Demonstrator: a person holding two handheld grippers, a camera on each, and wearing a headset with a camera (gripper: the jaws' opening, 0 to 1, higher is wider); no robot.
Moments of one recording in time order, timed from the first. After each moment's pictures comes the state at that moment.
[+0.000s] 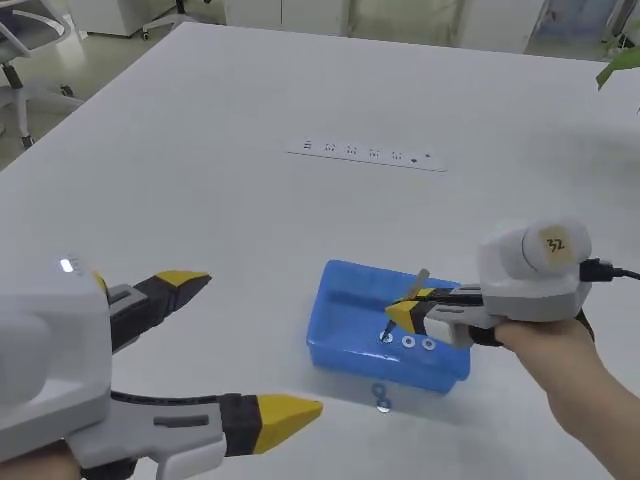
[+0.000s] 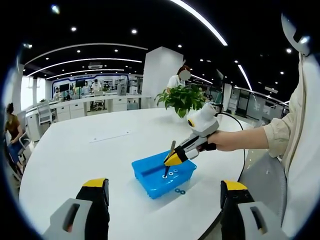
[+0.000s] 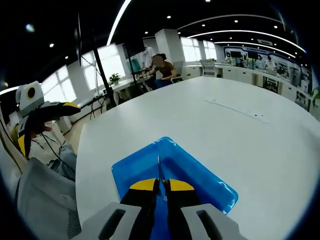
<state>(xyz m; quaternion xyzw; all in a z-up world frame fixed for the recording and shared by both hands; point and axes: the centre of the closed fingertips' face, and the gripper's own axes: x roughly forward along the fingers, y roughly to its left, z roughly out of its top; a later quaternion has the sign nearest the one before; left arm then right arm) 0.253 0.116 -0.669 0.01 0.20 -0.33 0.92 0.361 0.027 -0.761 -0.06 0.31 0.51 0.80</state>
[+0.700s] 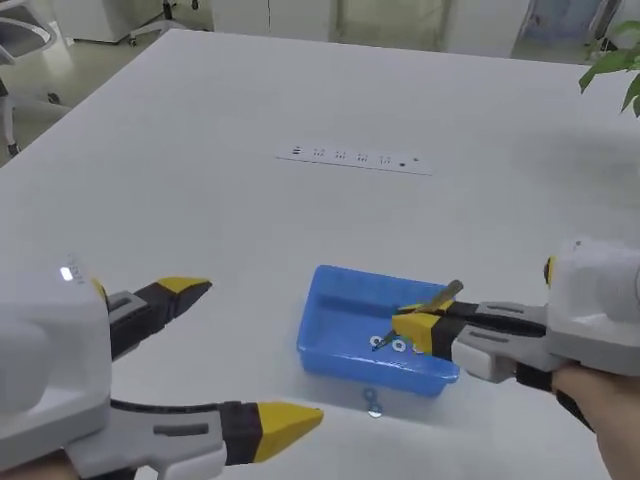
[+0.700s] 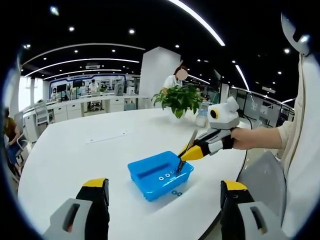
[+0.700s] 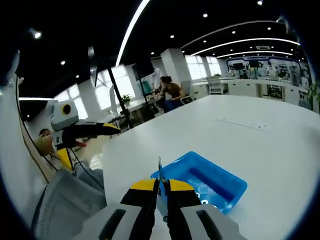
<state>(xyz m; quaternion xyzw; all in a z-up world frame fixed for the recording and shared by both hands) 0.254 0.106 -0.667 0.01 0.20 -0.34 0.92 0.308 0.018 -0.716 0.01 0.25 0.55 0.80</state>
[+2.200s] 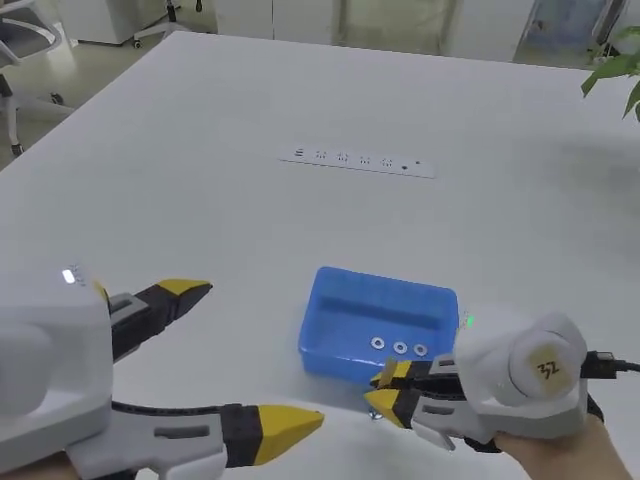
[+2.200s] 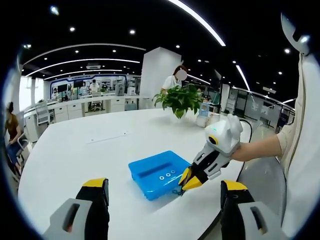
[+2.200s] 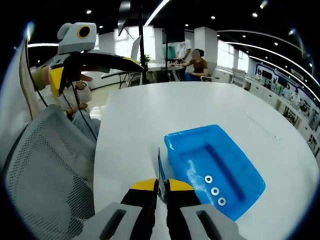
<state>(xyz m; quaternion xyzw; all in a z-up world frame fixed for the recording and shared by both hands) 0.252 0.109 -0.668 0.01 0.20 -0.34 0.92 0.275 0.035 -0.782 -0.20 0.27 0.58 0.74</state>
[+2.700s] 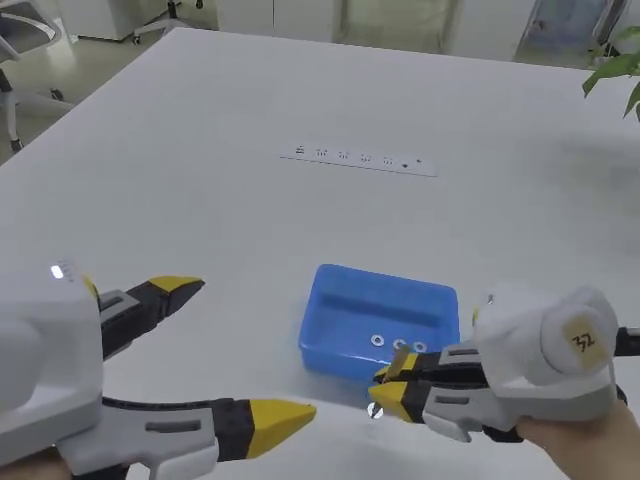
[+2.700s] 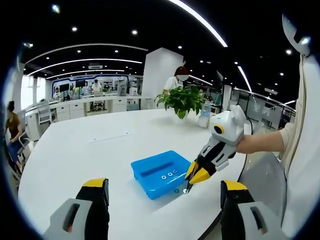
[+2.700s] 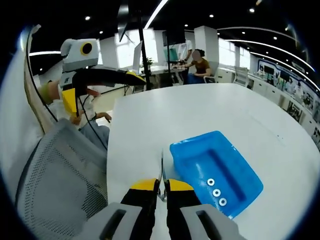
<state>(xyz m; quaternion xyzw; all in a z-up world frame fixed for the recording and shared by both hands) 0.251 0.116 -0.669 0.01 0.20 -0.33 0.92 0.273 0.031 -0.745 -0.15 0.28 0.60 0.73</state>
